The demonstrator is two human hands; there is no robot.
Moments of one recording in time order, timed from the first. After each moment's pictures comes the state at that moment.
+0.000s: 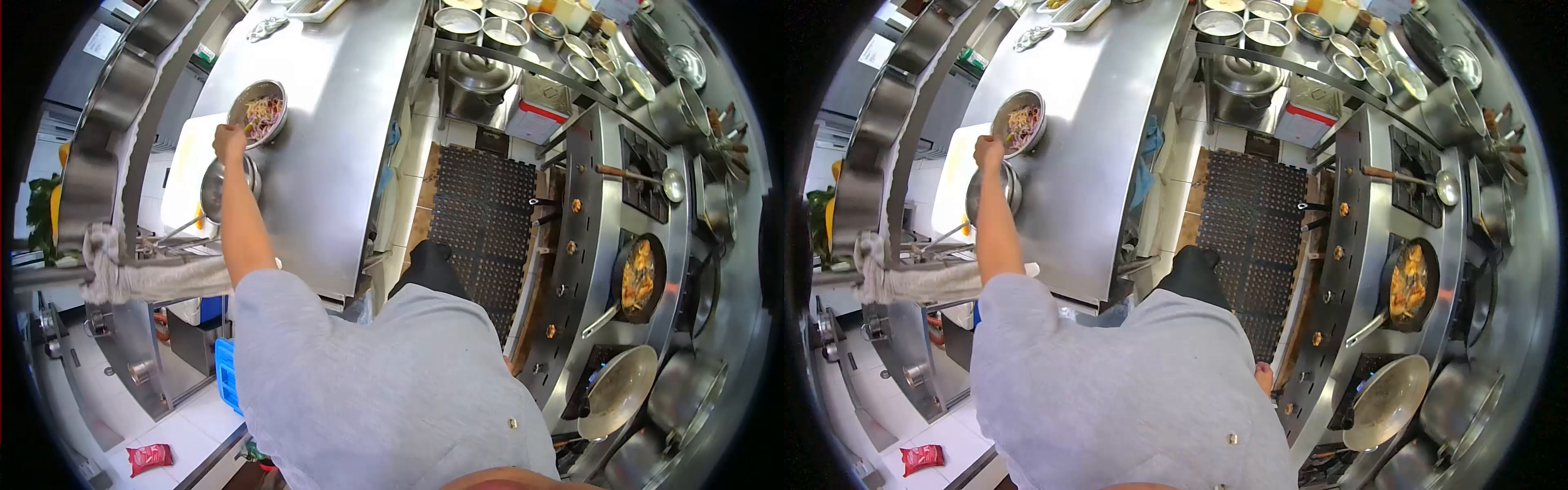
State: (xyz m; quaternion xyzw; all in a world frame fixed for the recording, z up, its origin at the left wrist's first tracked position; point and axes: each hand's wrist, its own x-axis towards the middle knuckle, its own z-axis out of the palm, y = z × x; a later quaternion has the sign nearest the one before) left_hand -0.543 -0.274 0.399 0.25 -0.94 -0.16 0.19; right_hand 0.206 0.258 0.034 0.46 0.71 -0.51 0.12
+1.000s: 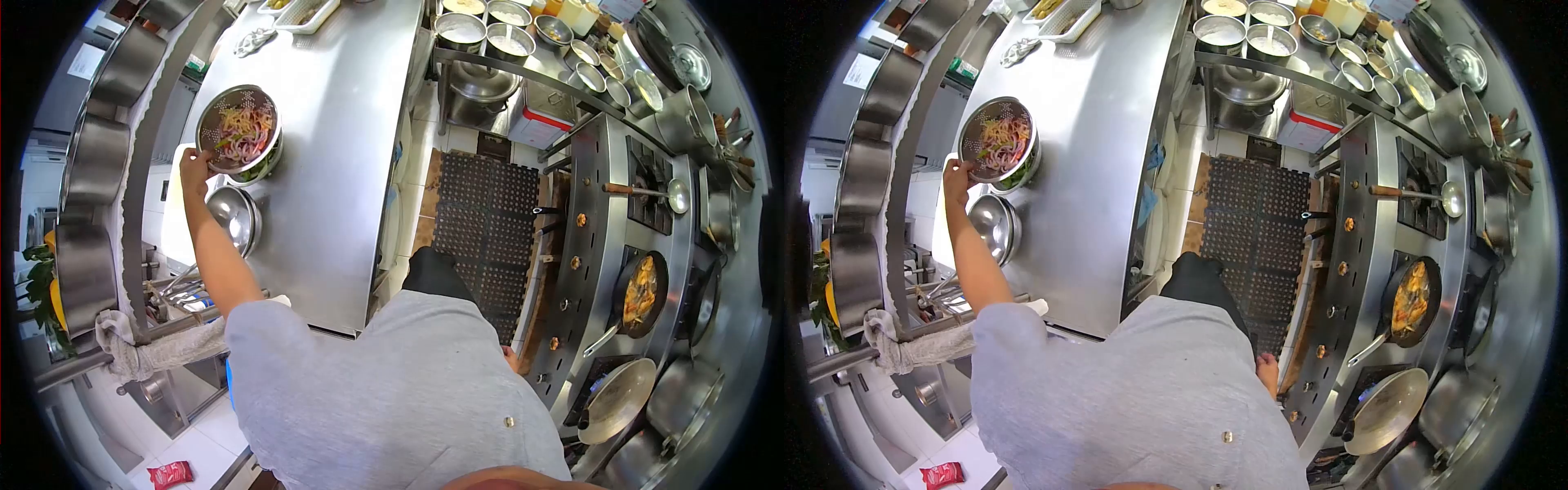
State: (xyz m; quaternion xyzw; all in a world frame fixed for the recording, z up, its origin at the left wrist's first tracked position) left_hand -0.588 -0.346 0.432 0.18 -0.85 -0.49 0.09; right_hand 0.099 0.256 0.068 0.40 0.80 -0.44 0.09
